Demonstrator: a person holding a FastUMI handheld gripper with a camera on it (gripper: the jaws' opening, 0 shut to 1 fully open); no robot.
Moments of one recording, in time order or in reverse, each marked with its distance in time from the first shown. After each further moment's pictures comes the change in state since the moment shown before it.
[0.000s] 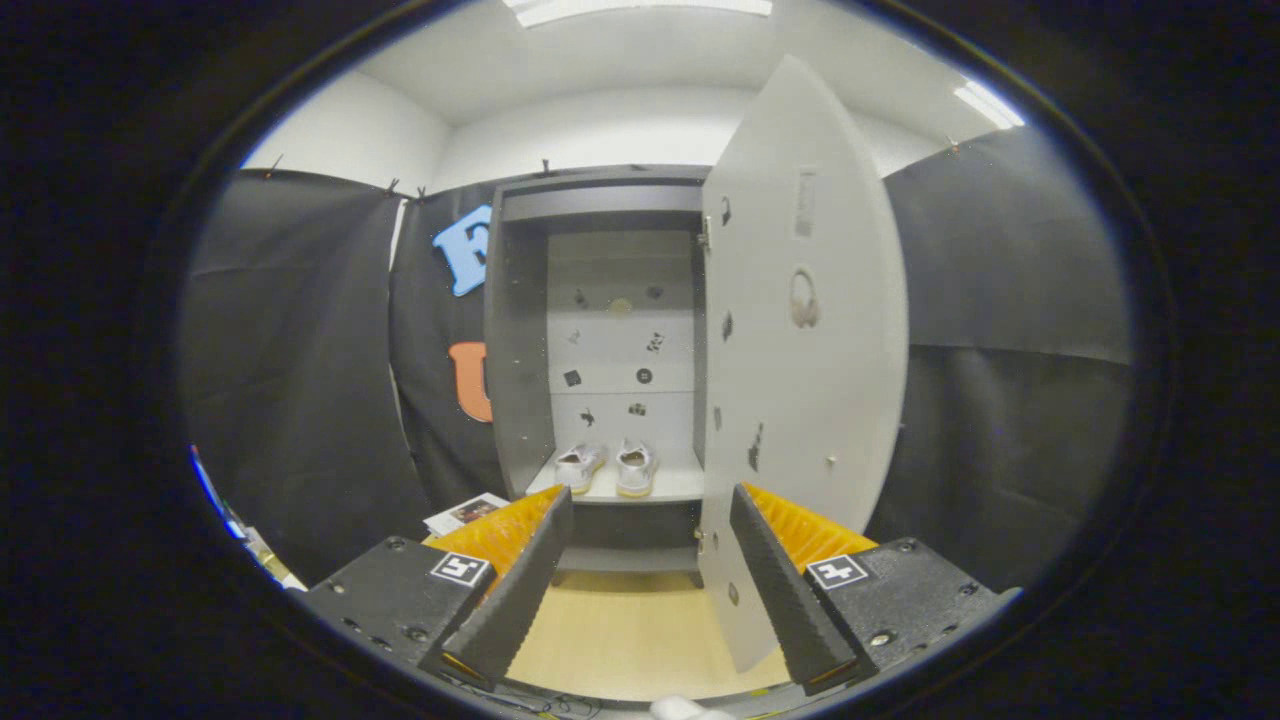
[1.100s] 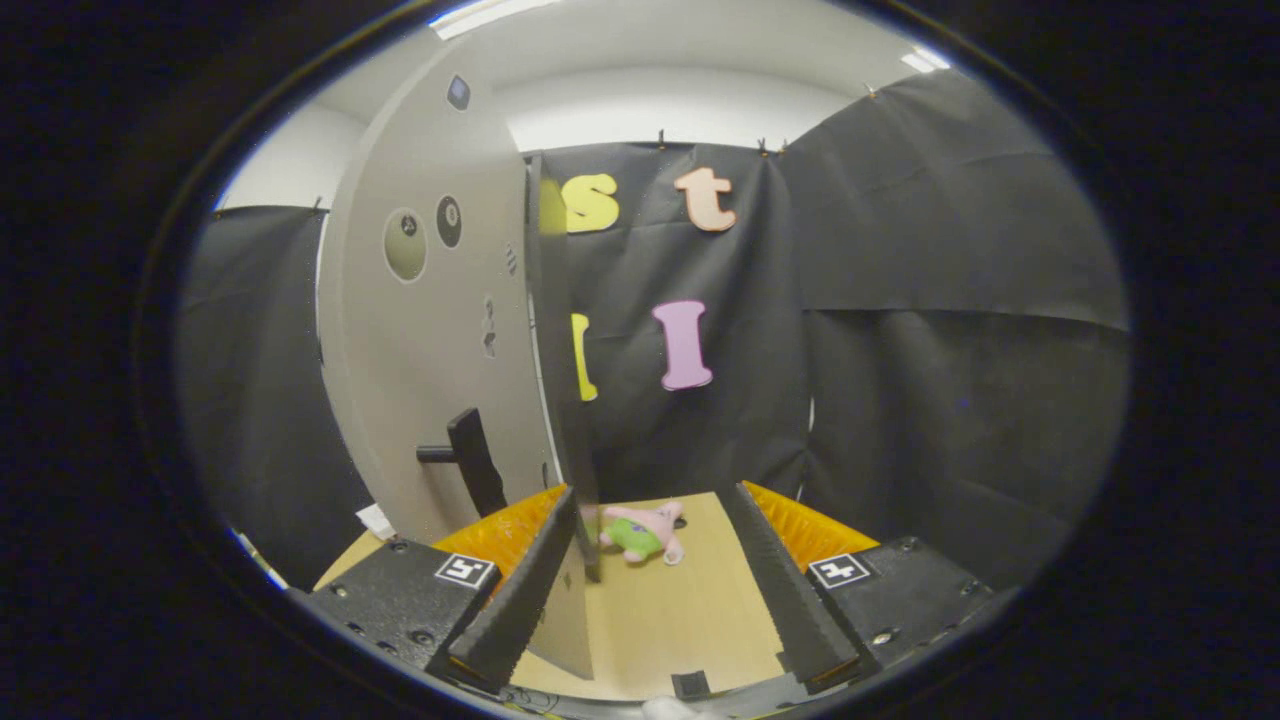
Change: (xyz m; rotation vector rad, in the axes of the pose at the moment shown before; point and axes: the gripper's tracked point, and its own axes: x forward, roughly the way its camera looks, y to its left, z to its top) arm 0.060 -0.233 -0.006 0.054 0.071 0.011
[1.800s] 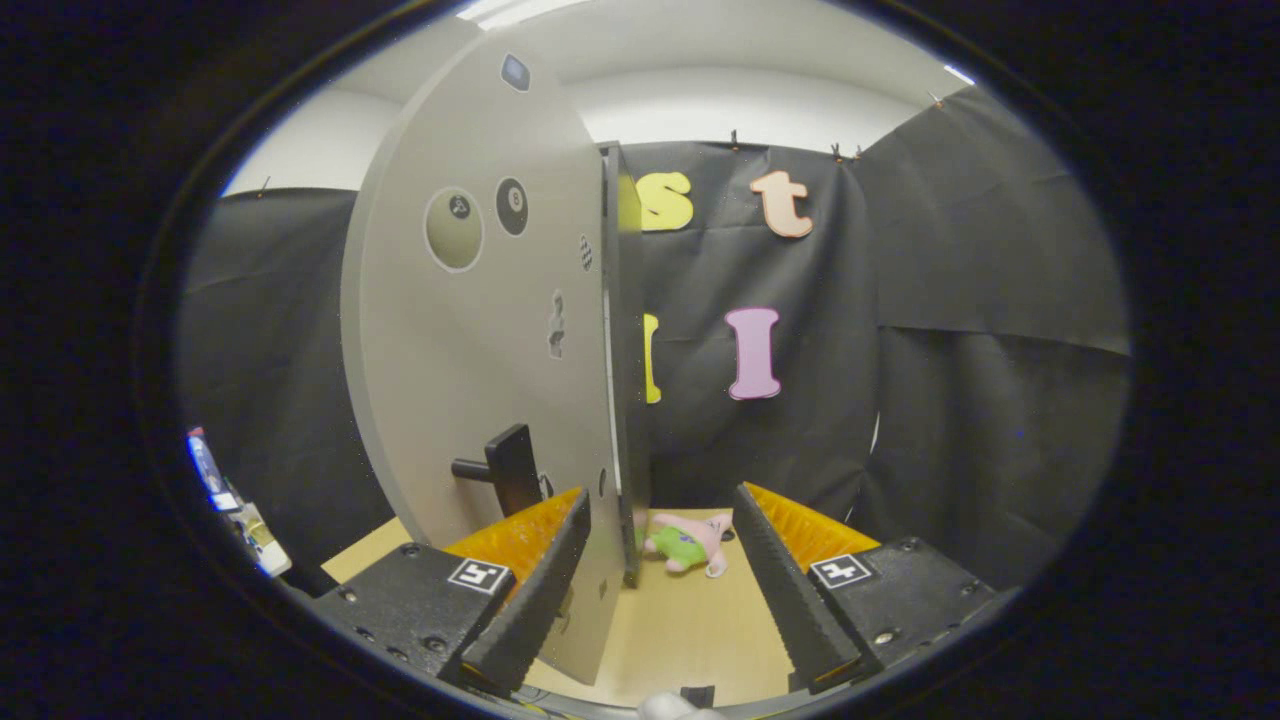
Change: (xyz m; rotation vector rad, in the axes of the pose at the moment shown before) arm 0.020 0.035 0.009 -0.065 0.013 0.151
